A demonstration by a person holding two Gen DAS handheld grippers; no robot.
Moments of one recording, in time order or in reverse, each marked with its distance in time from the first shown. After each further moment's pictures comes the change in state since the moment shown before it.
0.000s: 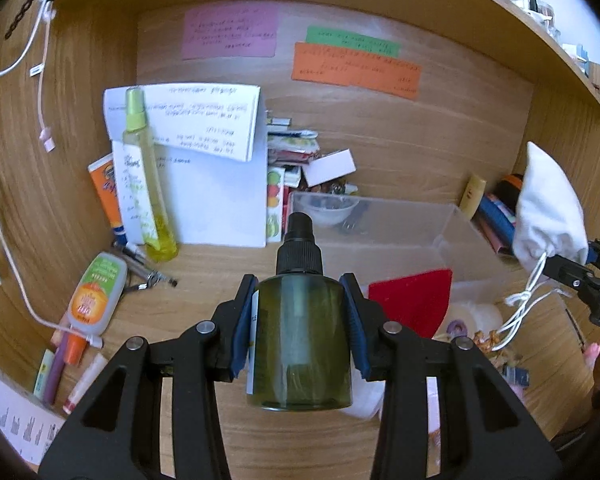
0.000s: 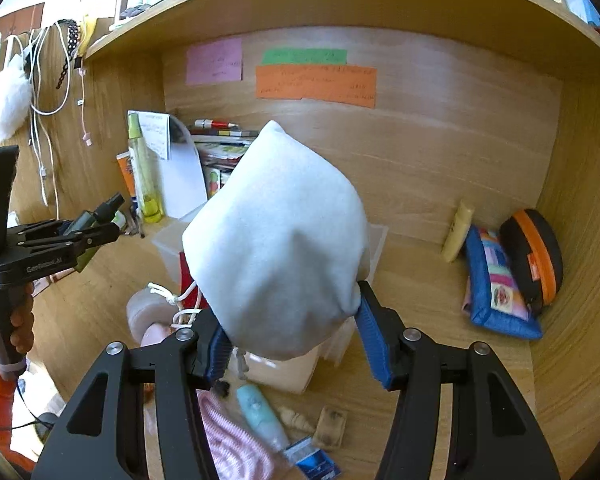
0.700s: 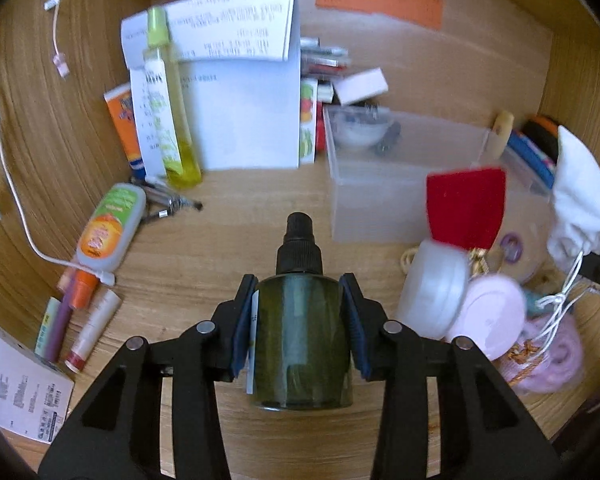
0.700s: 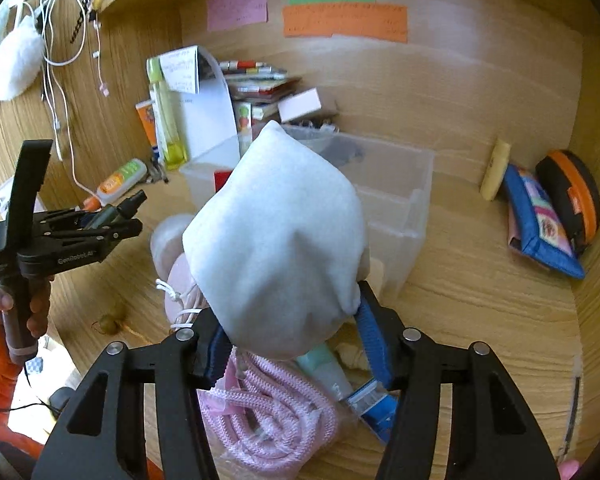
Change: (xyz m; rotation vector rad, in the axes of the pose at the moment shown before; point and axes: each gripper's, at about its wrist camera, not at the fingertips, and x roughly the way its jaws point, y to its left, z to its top) left arm 0.016 0.027 -0.053 0.023 0.152 0.072; right arm 0.013 0.030 -0.049 0.028 0.123 0.067
